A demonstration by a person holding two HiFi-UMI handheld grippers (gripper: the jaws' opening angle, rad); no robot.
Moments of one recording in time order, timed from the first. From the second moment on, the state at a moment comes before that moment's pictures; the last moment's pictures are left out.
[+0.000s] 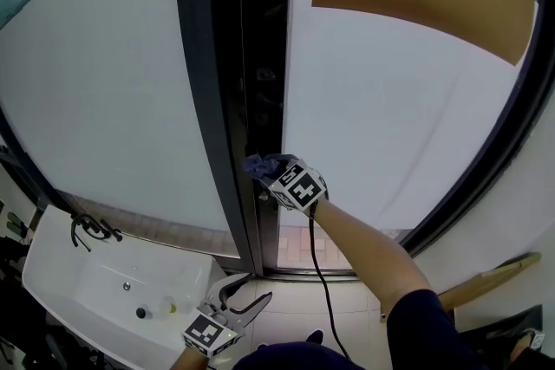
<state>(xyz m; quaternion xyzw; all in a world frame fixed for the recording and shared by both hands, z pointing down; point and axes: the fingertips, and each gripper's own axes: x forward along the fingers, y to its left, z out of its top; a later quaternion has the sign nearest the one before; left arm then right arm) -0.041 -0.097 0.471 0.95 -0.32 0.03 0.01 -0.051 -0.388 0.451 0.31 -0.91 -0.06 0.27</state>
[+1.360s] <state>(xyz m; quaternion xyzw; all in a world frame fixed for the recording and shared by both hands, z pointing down) -0.037 -0.107 0.476 0.95 -0.30 0.04 0.01 -0.014 -0.345 0.462 0.27 -0.83 -0.30 0.39</state>
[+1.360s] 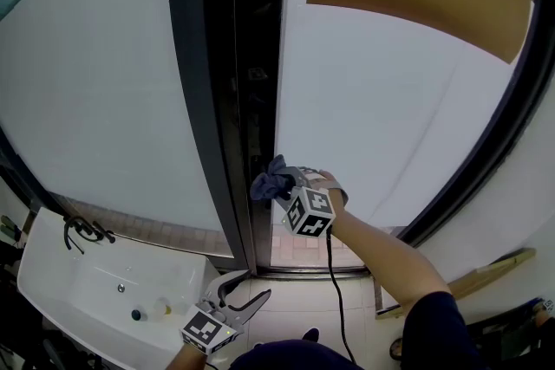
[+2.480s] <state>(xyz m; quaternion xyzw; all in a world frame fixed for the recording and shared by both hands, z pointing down) -0.030 -0.109 0.478 0.96 -0.29 0.04 0.01 0.016 -0.331 0.549 0.16 -0.69 -0.46 0.53</state>
